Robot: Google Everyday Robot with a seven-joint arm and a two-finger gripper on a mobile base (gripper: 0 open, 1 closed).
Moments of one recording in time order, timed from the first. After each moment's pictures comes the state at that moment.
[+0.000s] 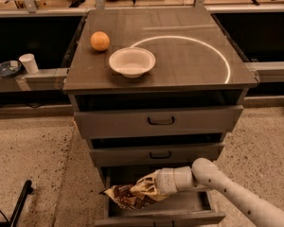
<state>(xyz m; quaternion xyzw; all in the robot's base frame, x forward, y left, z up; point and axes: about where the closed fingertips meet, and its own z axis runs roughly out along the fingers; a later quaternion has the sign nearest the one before) 0.470 0.000 0.427 -0.72 0.40 0.26 0.50</state>
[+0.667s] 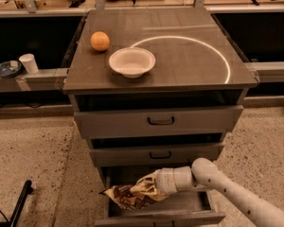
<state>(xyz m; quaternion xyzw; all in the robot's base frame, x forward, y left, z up) 0.470 0.000 0.427 -0.72 0.40 0.26 0.50</state>
